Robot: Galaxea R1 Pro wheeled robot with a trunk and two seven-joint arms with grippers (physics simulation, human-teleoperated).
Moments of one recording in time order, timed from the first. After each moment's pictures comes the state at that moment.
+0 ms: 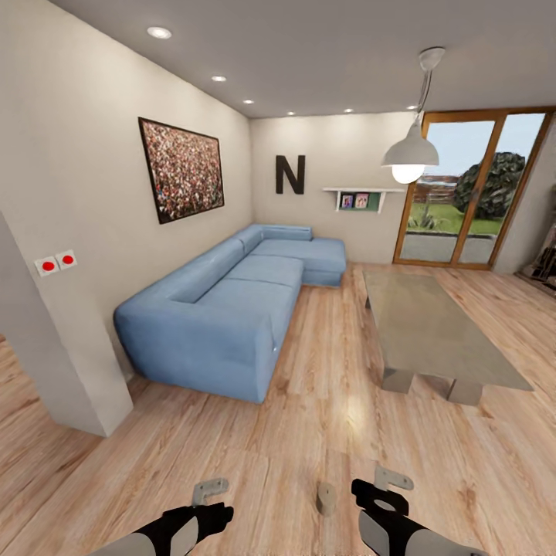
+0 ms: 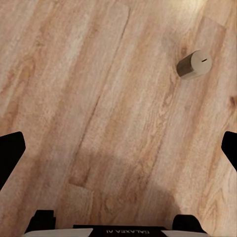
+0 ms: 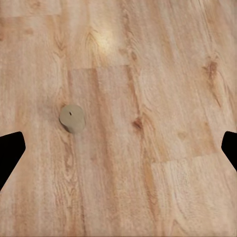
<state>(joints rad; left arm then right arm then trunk) -0.62 -0.09 0.32 -0.02 -0.12 0.09 -0.01 -0.63 0.05 0.99 -0.08 -1.19 -0.20 -0.41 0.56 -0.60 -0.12</state>
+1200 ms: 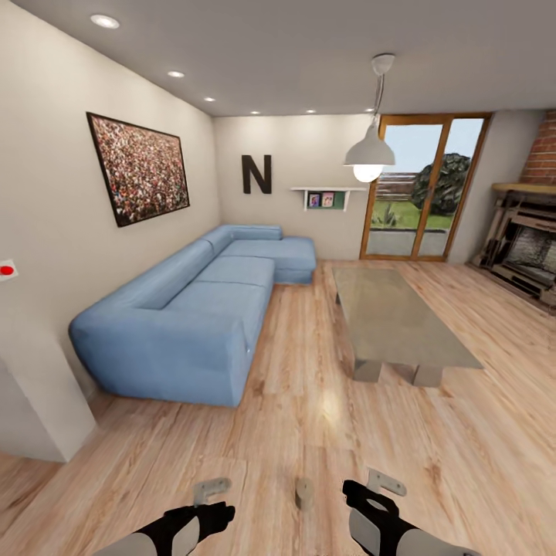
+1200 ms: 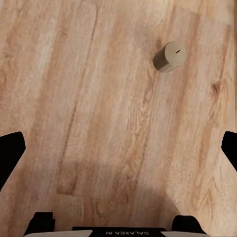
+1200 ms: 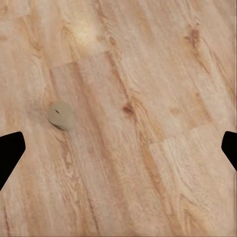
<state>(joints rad) -0.62 -0.09 0.32 -0.02 -0.12 0.08 -0.02 -0.63 0.08 0.96 -0.09 -1.27 -0.20 -0.41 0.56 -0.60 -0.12</state>
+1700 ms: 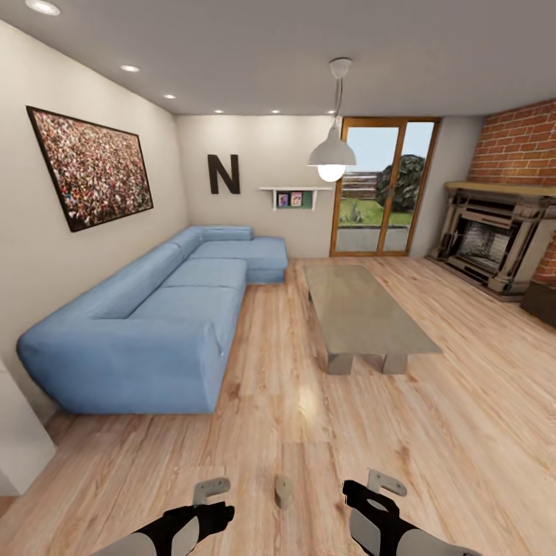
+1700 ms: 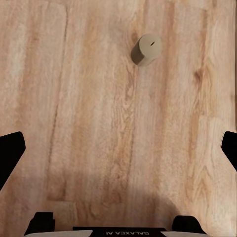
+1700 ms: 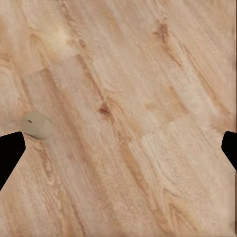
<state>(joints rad) -0.62 -0.09 0.32 -0.02 -0.12 0.08 -0.02 -0.63 0.08 0.96 -0.09 -1.27 -0.20 -0.41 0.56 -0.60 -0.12</state>
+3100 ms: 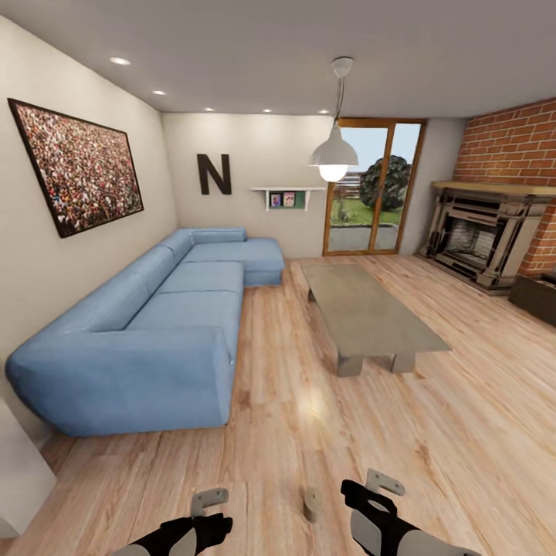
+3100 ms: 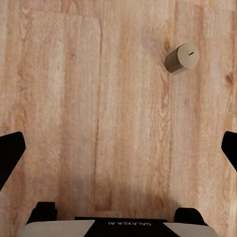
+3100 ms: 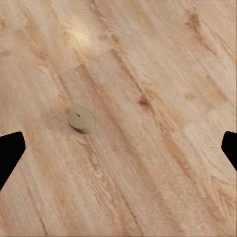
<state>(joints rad) -0.59 -0.09 0.32 -0.02 -0.12 0.08 -0.01 -0.62 0.08 0.96 -0.08 -1.27 -0.20 -0.36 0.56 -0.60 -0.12</state>
